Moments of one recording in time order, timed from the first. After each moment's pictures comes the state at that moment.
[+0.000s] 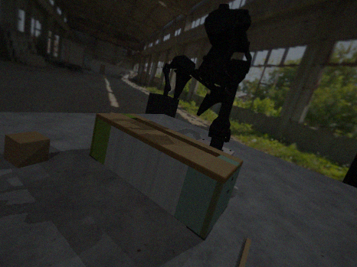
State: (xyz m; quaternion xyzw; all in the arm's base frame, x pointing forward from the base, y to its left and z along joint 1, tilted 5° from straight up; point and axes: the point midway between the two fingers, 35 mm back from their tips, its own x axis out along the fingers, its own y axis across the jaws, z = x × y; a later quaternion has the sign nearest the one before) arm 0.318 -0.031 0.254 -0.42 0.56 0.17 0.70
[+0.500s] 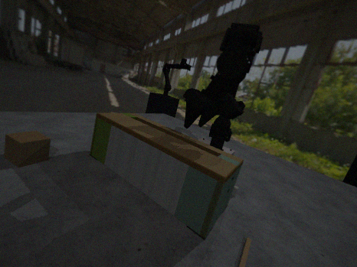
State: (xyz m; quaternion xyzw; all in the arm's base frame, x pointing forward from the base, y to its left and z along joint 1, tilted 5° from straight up) arm 0.304 -0.005 0.202 -0.57 0.58 0.35 0.46
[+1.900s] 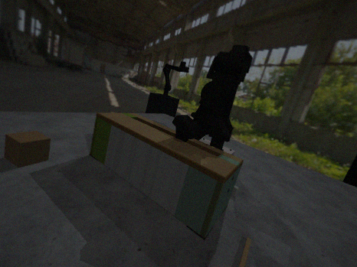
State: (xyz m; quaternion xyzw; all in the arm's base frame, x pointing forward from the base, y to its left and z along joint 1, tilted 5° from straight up) arm 0.314 -0.016 0.138 -0.57 0.58 0.35 0.46
